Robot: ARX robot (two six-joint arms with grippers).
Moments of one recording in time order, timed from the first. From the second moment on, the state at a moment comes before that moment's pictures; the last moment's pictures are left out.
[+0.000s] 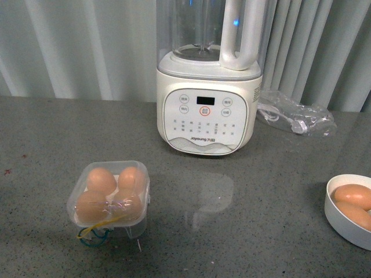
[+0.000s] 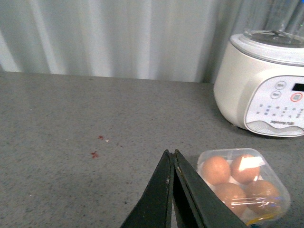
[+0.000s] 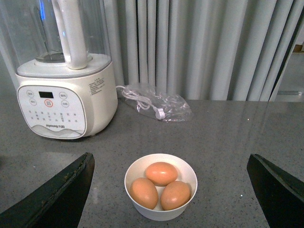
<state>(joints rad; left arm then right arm) -0.02 0.97 0.06 0.91 -0.01 0.00 0.00 0.00 0.00 0.00 0.00 0.00</state>
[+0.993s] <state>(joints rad) 0.00 0.28 0.03 0.29 0.00 0.00 0.00 0.00 0.00 0.00 0.00 0.00</state>
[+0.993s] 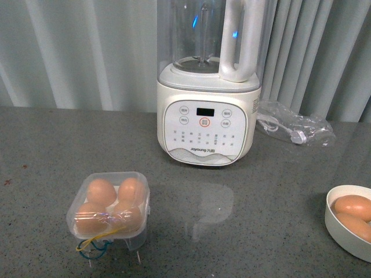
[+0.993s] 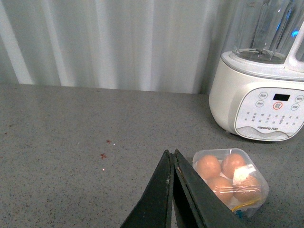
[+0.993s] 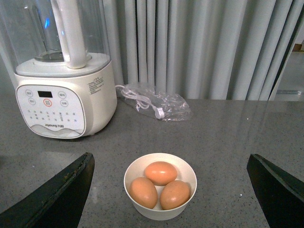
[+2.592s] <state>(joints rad) 0.00 0.00 0.03 0.00 0.00 0.00 0.00 0.00 0.00 0.00 0.00 0.00</state>
